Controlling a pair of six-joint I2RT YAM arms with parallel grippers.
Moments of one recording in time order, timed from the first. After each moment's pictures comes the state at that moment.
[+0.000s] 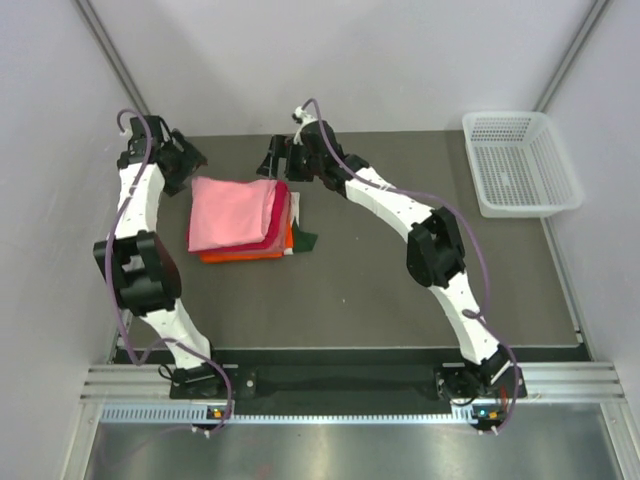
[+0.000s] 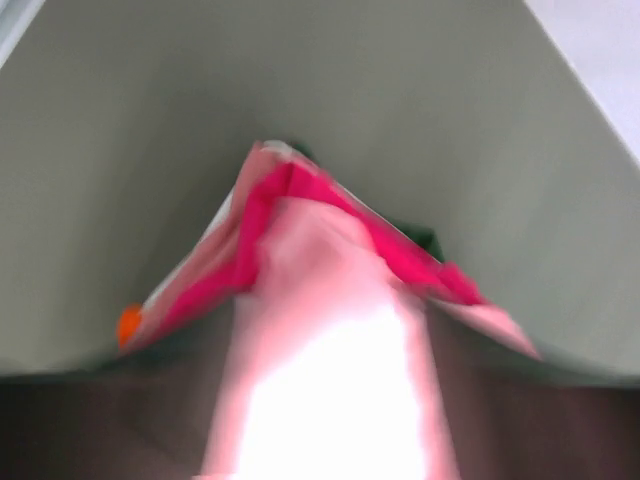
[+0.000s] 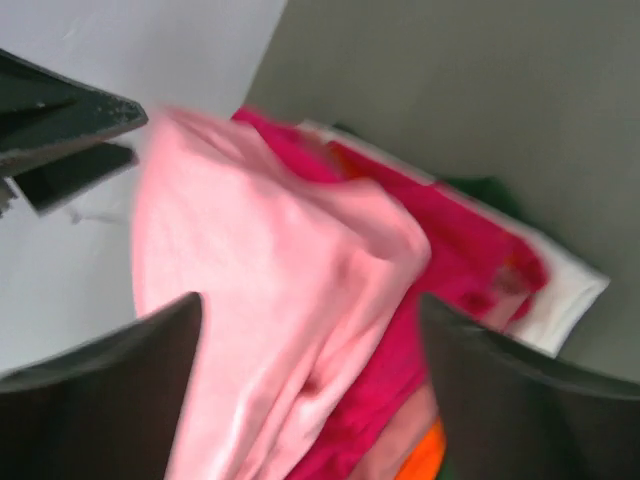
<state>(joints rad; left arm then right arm) 0.22 1.76 1.67 -0.68 0.07 -0.57 0.73 2.33 2.19 -0.25 -0.26 0.64</state>
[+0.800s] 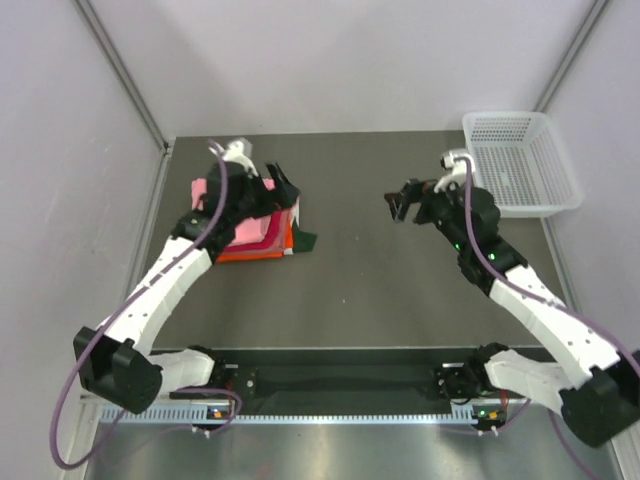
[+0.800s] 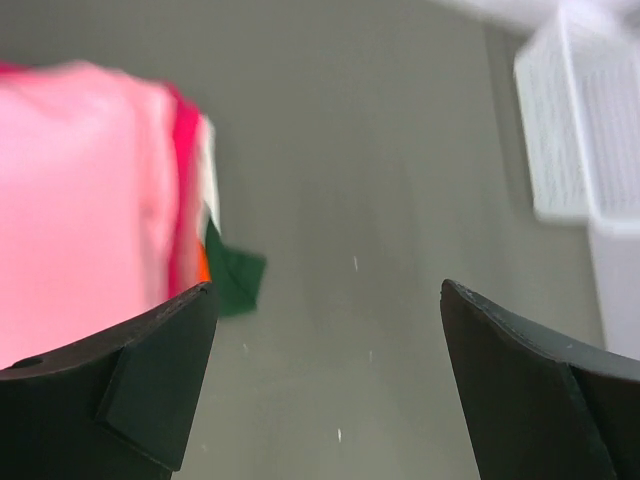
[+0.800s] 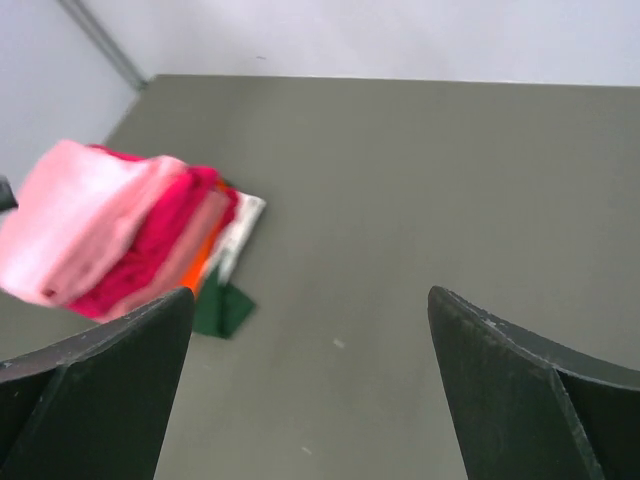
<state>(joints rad) -0.32 1.23 1.20 -0.36 0.05 -0.59 0.47 1.10 0.92 0.04 -0.01 0.30</state>
